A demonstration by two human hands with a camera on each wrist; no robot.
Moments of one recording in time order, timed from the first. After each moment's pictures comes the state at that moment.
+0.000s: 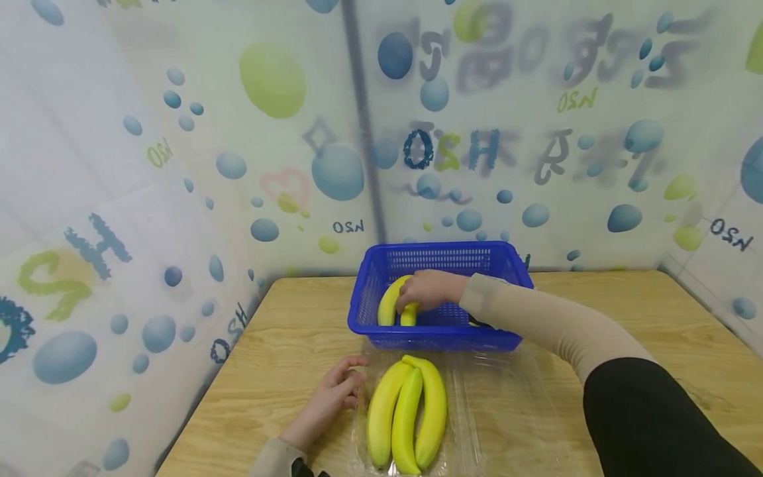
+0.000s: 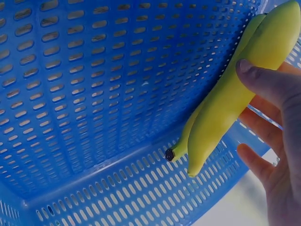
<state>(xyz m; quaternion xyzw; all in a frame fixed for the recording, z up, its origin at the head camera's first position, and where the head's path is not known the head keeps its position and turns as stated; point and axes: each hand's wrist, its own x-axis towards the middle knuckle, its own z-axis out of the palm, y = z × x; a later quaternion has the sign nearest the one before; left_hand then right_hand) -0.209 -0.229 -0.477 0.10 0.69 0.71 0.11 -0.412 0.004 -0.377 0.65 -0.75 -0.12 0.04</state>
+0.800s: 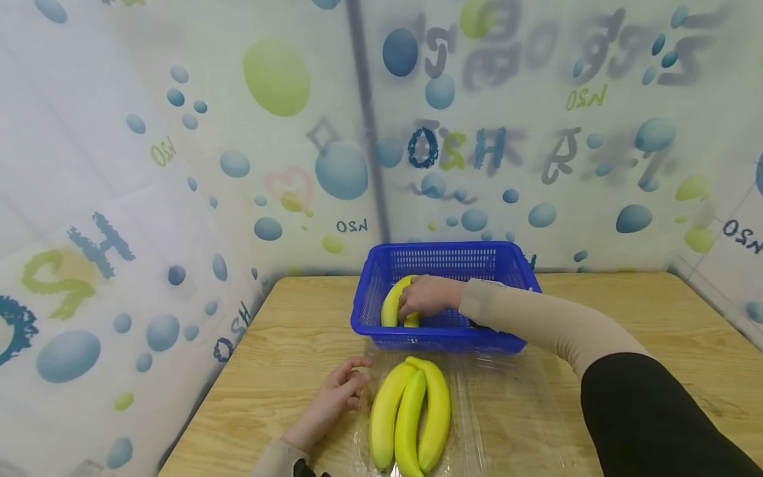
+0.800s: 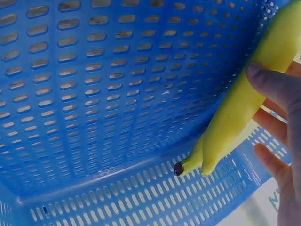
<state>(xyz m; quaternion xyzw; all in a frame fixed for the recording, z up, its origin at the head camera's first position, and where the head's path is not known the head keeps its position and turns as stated) -0.209 -0.228 -0.475 0.08 0.69 0.71 0.11 -0.421 -0.004 -0.397 0.69 -0.70 -0.16 0.07</state>
